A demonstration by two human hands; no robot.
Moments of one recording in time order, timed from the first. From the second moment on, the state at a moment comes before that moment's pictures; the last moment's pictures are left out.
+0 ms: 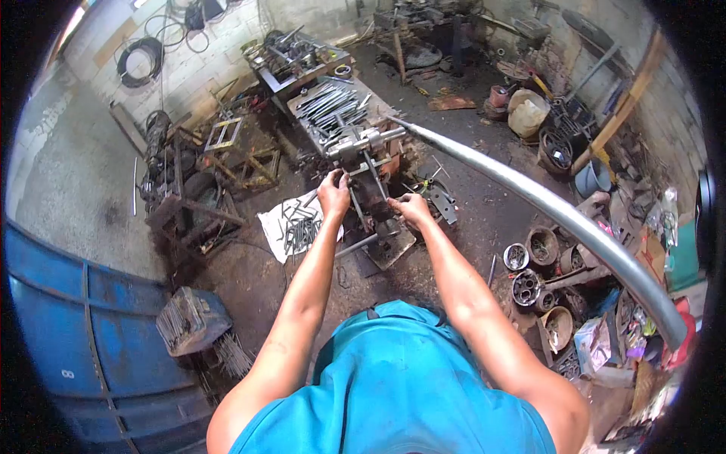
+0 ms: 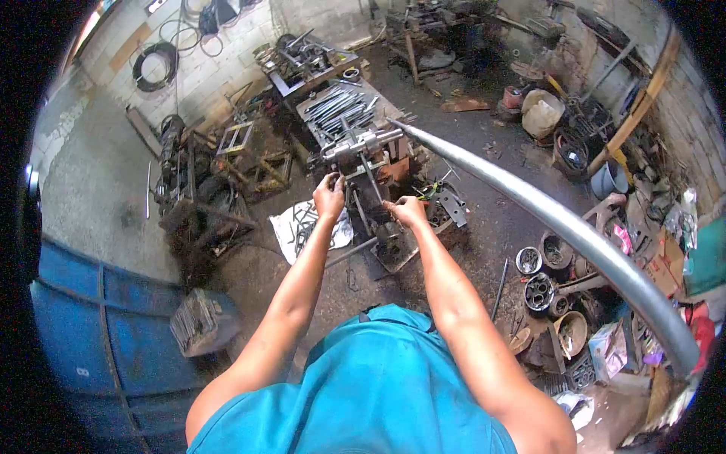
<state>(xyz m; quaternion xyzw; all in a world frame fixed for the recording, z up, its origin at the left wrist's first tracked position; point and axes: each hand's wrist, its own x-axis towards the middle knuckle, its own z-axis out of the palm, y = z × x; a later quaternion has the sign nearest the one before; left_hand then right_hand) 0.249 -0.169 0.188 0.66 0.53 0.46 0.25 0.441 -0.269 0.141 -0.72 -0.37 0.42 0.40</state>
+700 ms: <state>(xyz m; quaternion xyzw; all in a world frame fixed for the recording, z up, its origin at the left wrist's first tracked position) 0.249 -0.182 0.219 0.59 0.63 0.42 0.29 0.402 -0.309 0.138 -0.71 -0.31 0.40 0.48</state>
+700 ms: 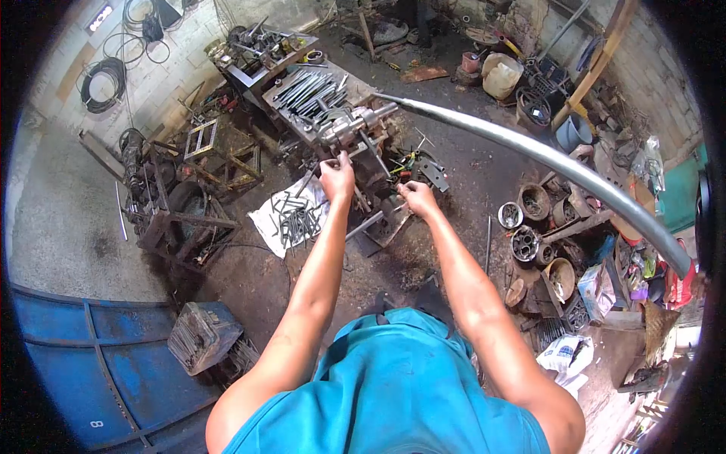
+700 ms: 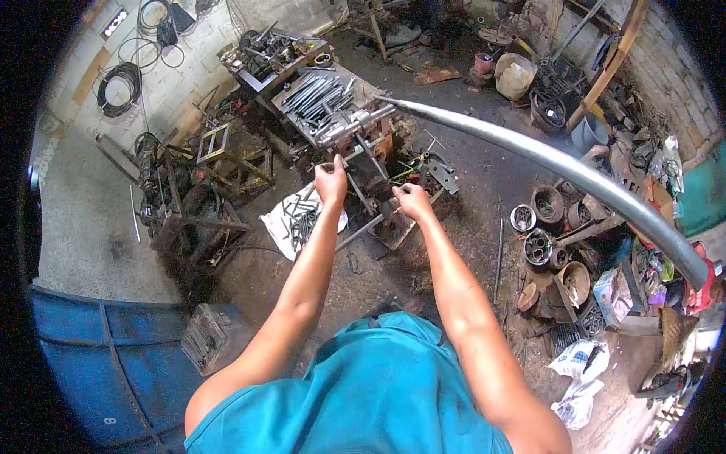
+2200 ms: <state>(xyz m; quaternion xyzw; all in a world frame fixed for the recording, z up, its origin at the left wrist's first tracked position) 0.302 -0.218 0.161 0.54 0.59 0.38 0.47 0.435 -0.272 0.131 -0.68 -0.35 0.49 0.42</state>
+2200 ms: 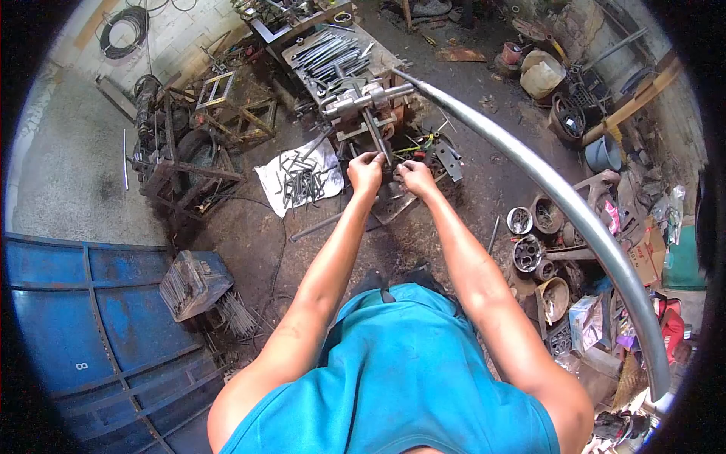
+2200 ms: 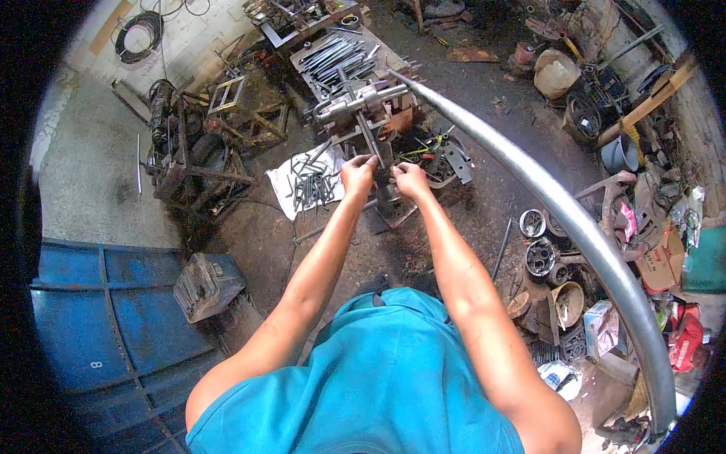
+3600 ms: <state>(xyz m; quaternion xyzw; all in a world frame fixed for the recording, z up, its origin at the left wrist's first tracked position) 0.248 -0.167 0.220 0.62 0.62 0.38 0.29 0.427 -0.336 0.137 -0.69 -0.29 0.47 0.47</state>
